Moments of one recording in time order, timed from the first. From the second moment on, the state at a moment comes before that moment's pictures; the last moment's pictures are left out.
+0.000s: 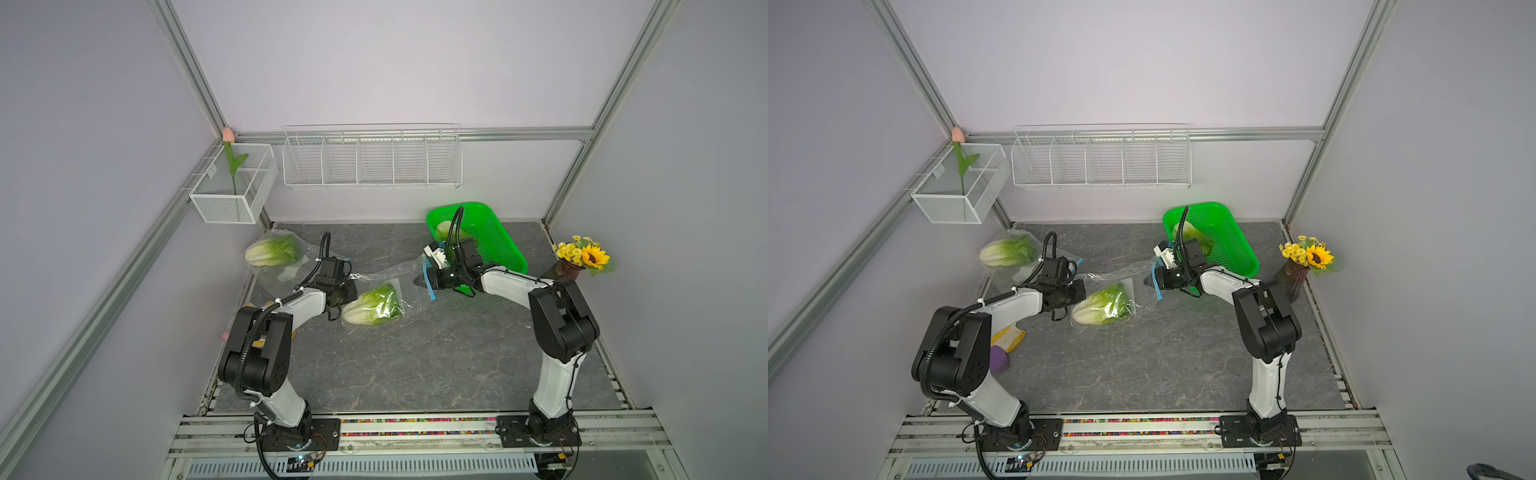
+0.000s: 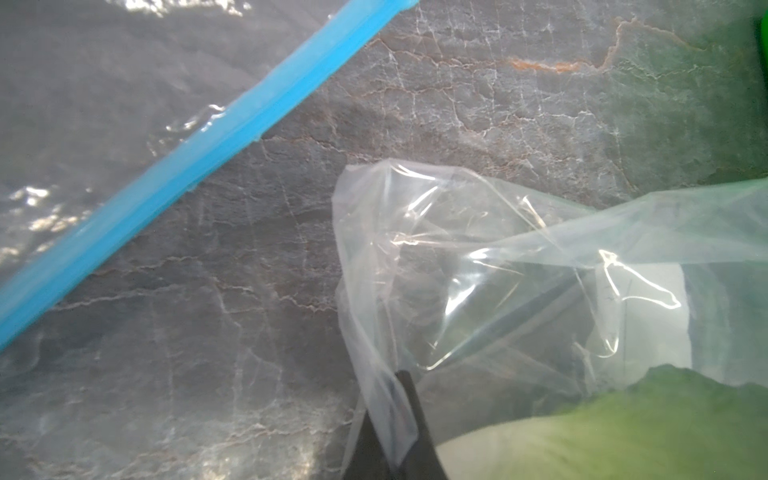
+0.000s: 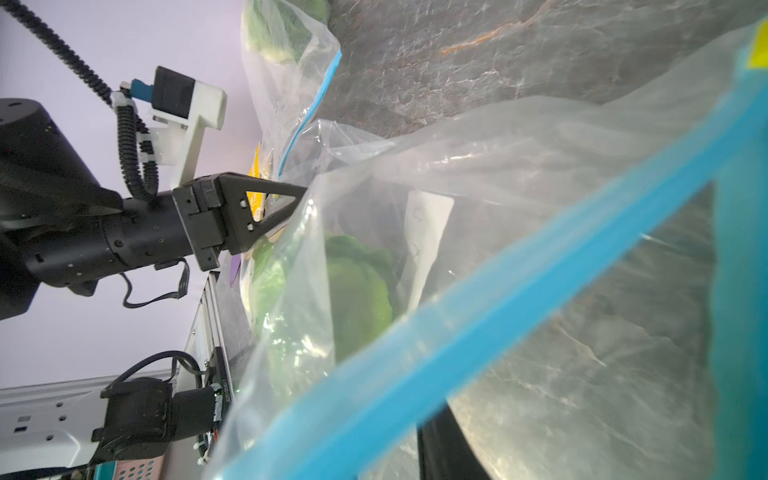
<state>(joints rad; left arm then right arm) -0.28 1.66 0.91 -0.18 0.05 -0.44 0.43 1.93 1.25 -0.11 -0.76 0.36</state>
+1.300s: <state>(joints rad) -0.28 1.70 0.91 -0.14 0.05 -0.45 0.53 1.94 1.03 0.41 -1.02 0.51</state>
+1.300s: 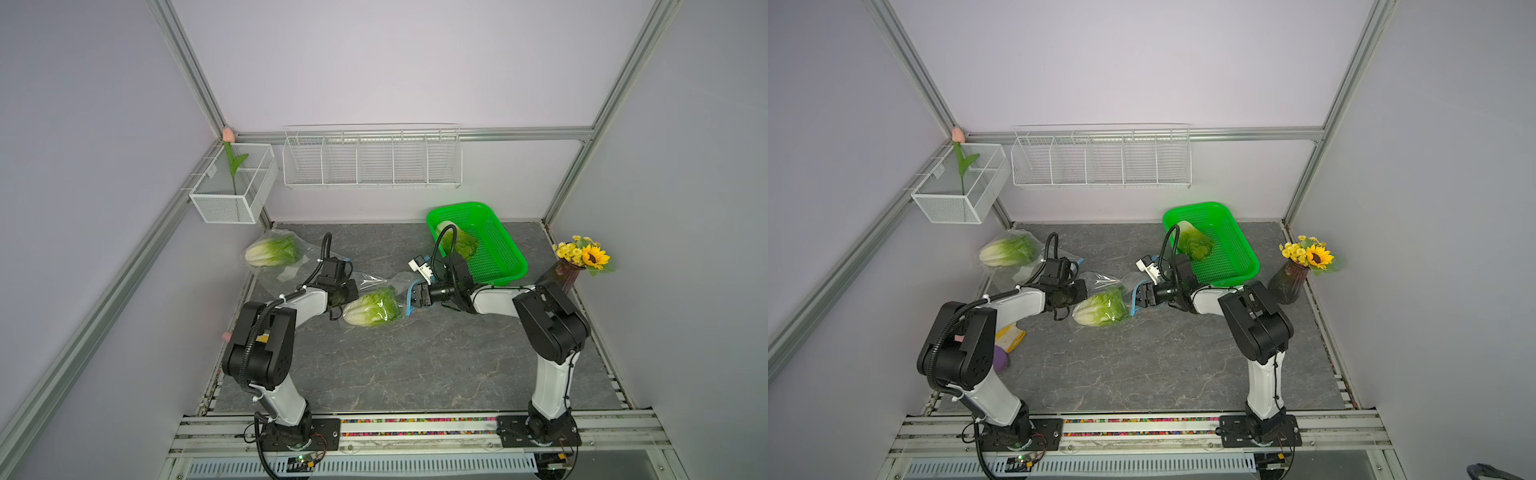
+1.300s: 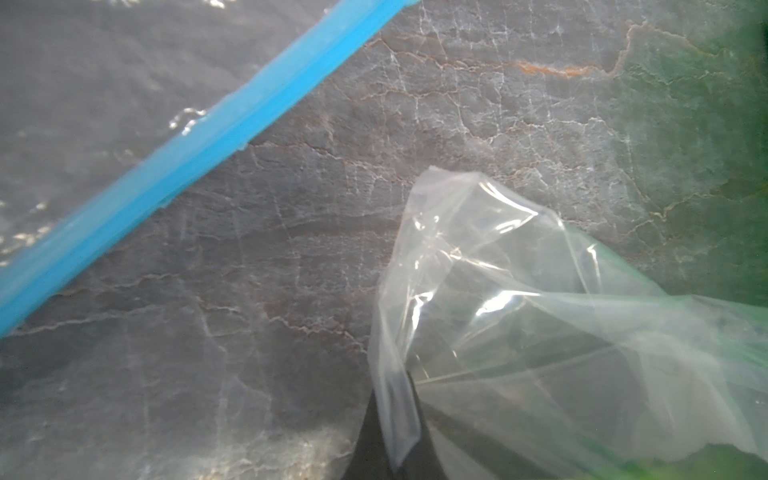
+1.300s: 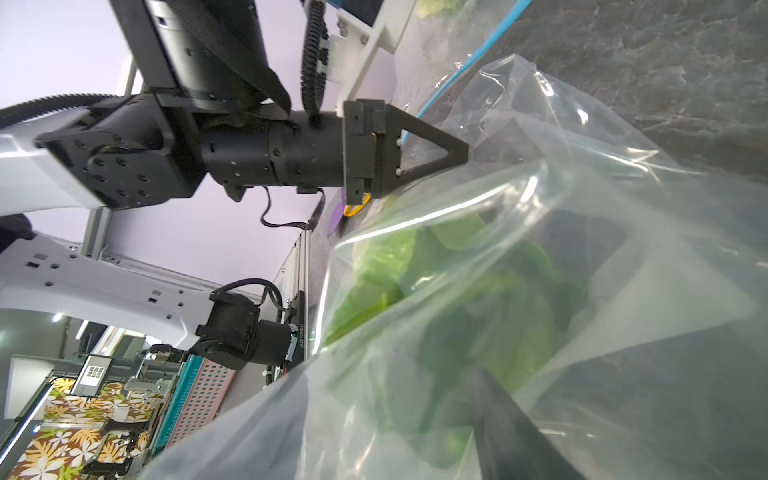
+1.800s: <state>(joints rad) -0.28 1.71 0.91 -0.13 0.05 -0.45 0.58 1.90 1.12 0.23 -0.94 0.40</state>
